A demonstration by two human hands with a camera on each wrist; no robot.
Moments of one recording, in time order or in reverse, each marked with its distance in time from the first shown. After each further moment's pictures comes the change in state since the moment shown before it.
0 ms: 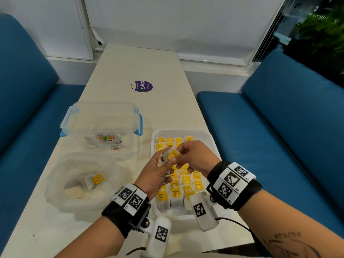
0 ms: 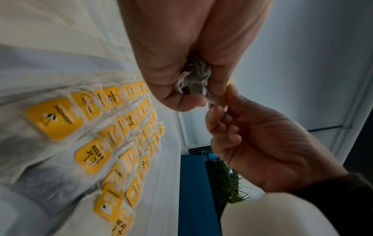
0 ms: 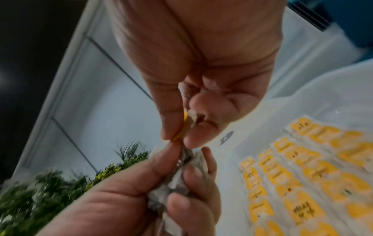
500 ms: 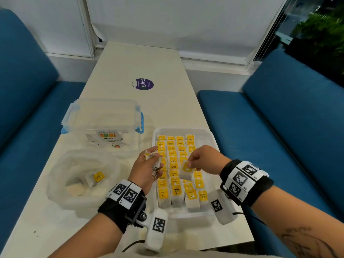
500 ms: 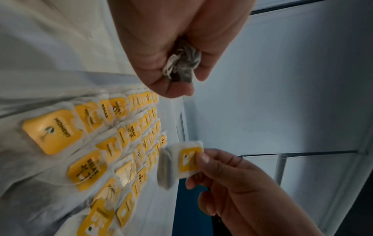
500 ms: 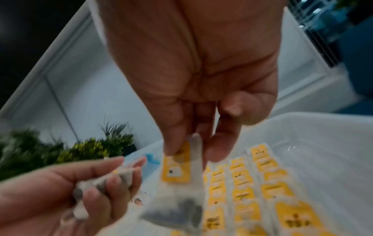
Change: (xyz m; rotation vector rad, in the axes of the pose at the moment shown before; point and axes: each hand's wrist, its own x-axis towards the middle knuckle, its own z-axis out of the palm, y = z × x) left_hand 0.007 0.004 -0.018 -0.187 0.218 -0.004; right_hand 0.006 0.022 -0.024 -0.542 -0.064 0.036
